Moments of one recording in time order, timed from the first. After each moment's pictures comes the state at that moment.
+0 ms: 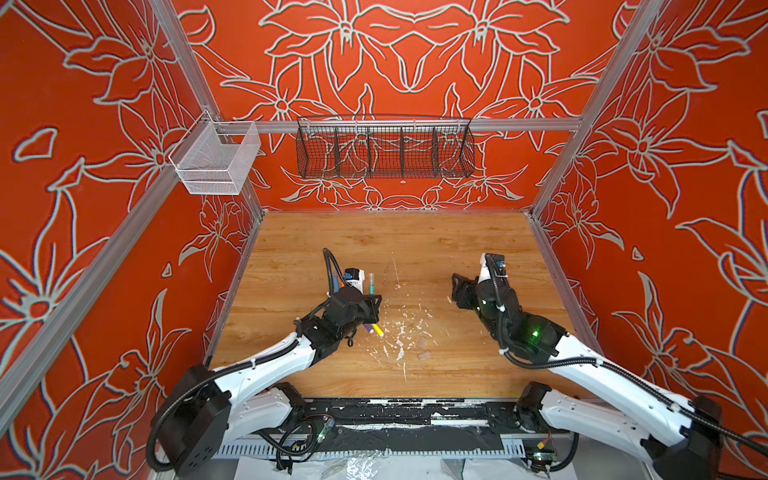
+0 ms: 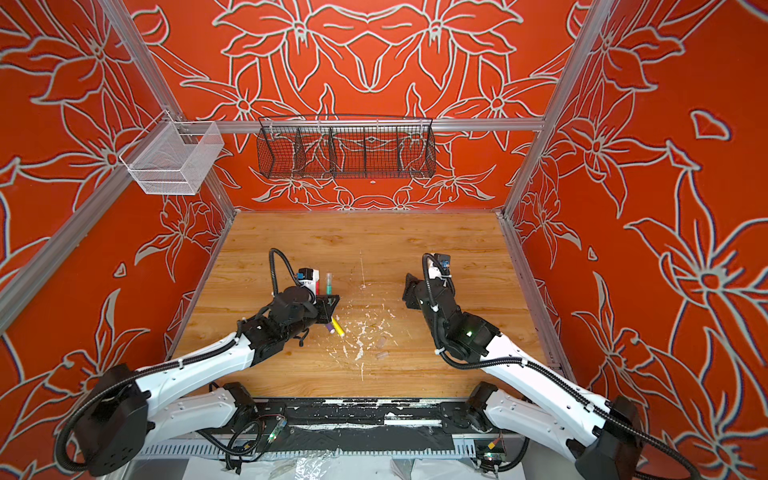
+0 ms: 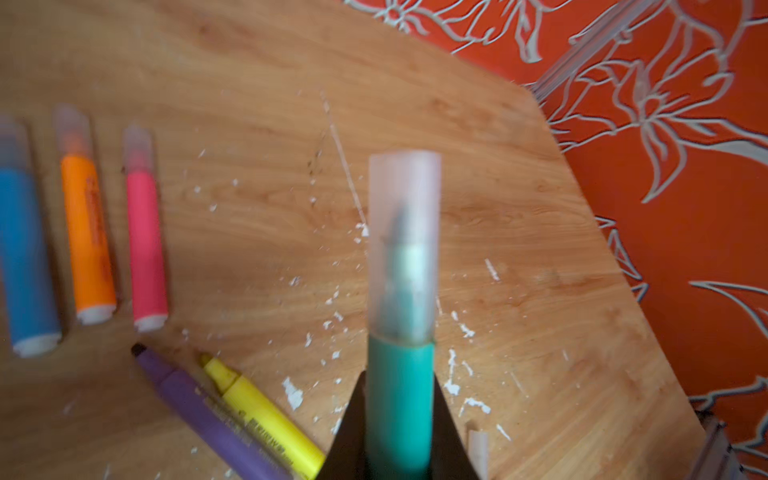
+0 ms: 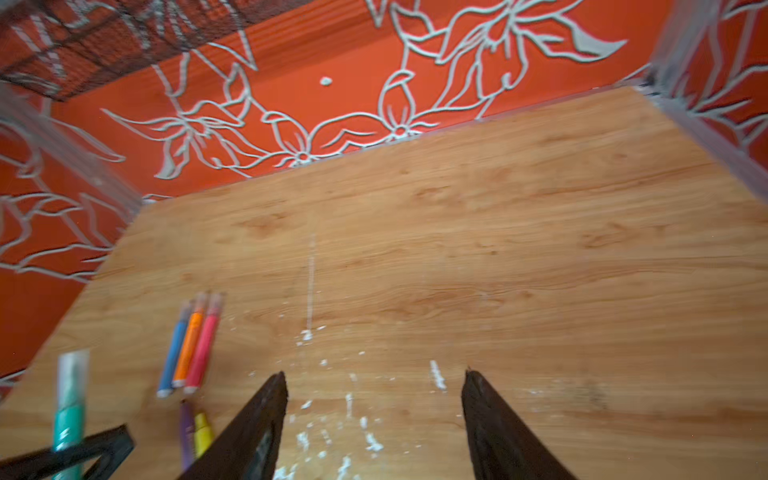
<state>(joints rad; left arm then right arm) -0.65 1.17 0.55 0.04 -0.12 -0.69 0.72 0.93 0.73 -0.30 0.58 0.59</state>
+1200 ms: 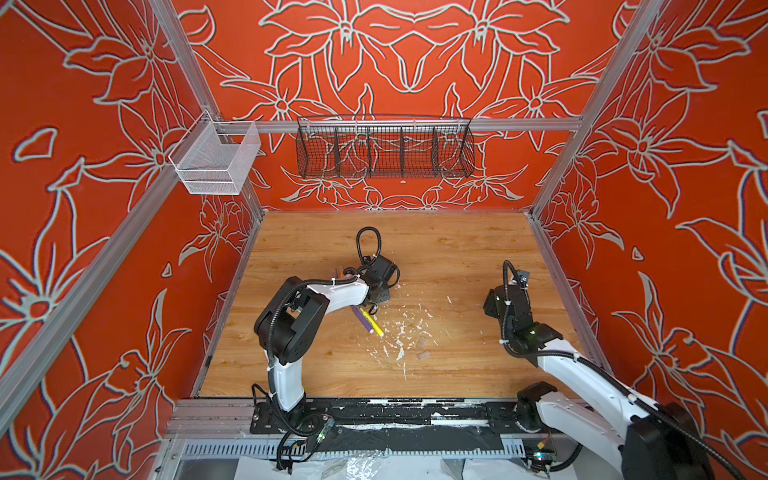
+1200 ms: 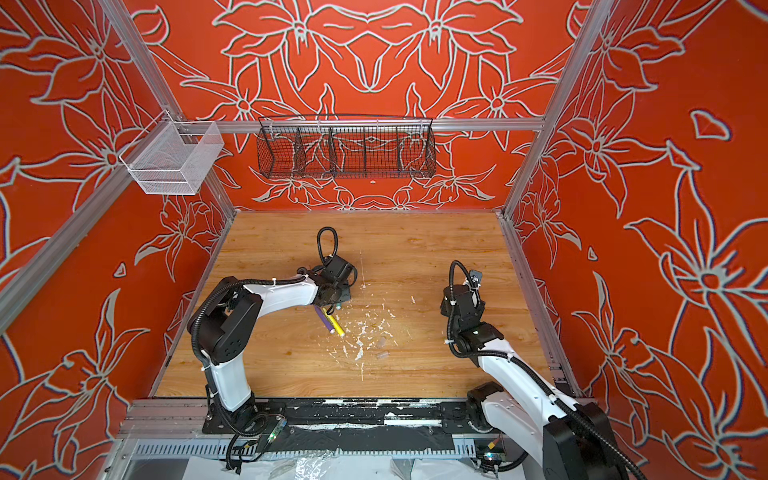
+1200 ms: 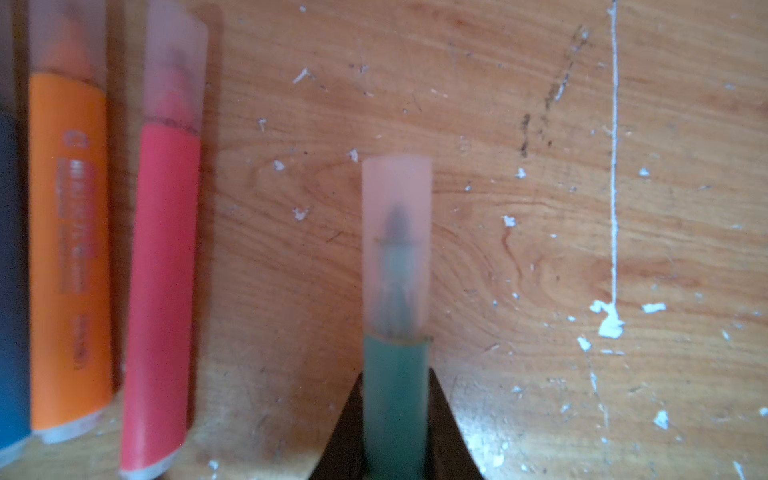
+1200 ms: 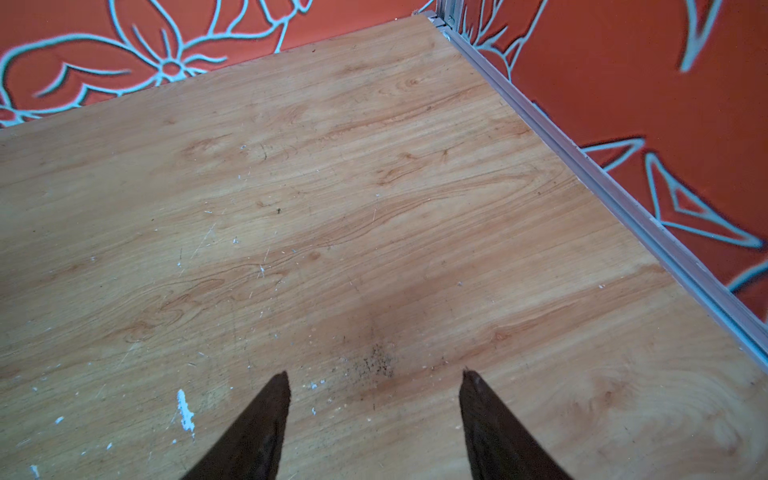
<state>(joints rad) -0.56 1.87 1.12 -0.38 -0.26 -0.76 0.34 0.95 0.43 -0.14 0.55 0.50</state>
